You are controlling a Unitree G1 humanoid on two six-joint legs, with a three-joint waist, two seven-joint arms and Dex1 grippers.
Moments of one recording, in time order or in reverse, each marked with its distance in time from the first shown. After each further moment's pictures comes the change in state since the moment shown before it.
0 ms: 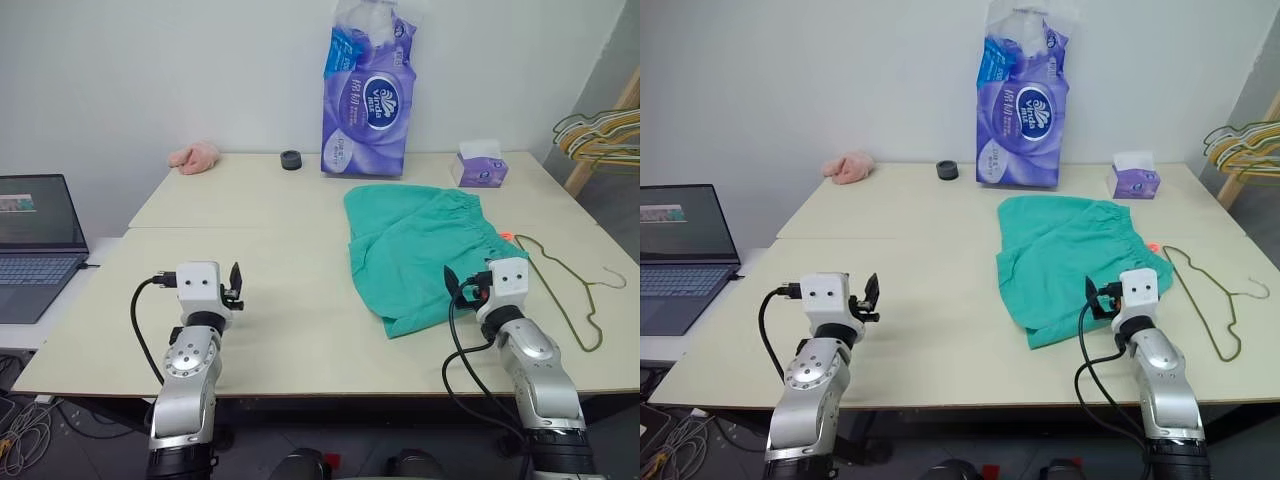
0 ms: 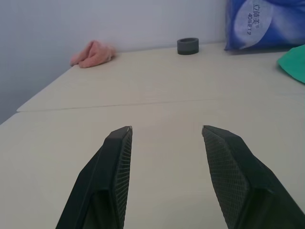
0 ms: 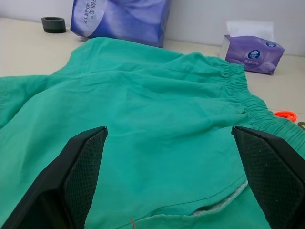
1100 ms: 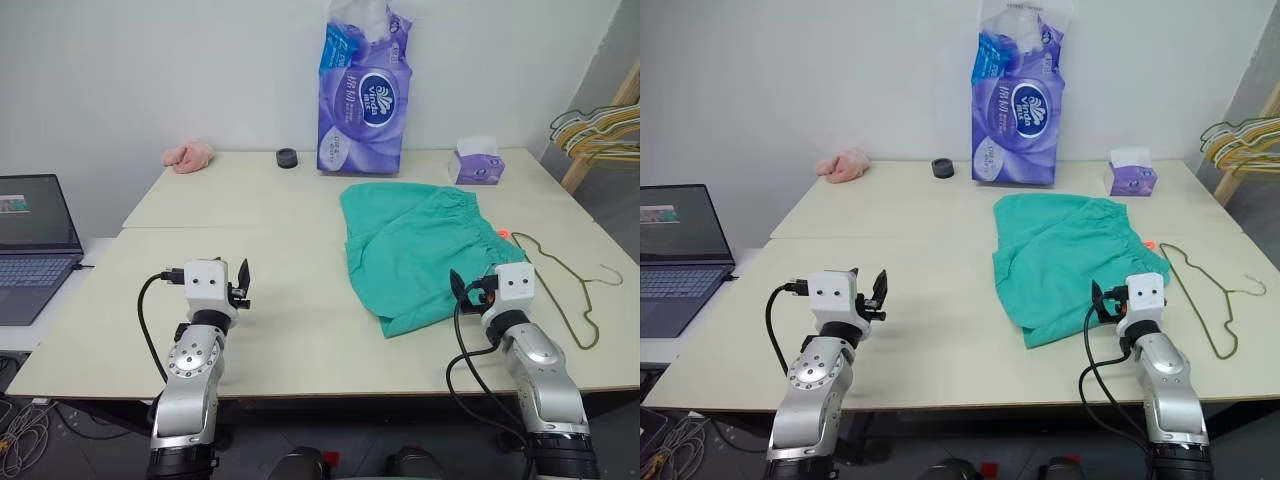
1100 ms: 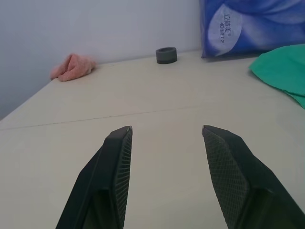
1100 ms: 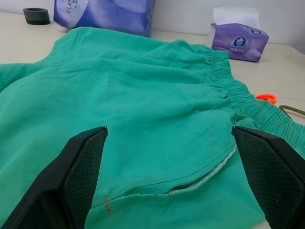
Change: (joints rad) left arm 0.003 0.013 -0.024 0.000 0.013 -0.047 -0.027; right arm 0.019 -0.001 -0.023 0.005 0.003 -0.005 -0.002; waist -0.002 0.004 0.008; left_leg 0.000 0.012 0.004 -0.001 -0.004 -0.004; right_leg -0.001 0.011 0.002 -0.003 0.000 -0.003
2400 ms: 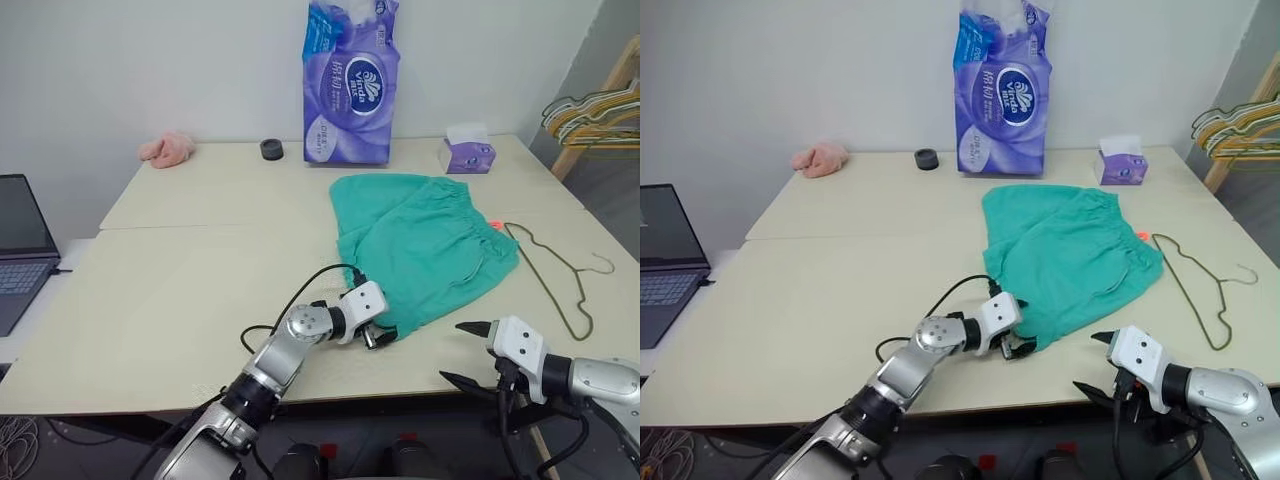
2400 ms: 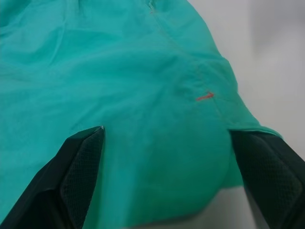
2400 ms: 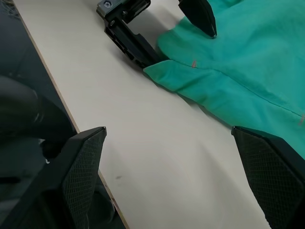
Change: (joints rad) left arm -0.392 -0.023 -0.623 0.441 0.132 -0.047 -0.575; right arm 0.368 -0.593 0.059 -0.494 0.149 0.154 0.625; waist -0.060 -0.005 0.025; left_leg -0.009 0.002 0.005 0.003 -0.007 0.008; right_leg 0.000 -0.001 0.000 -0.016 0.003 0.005
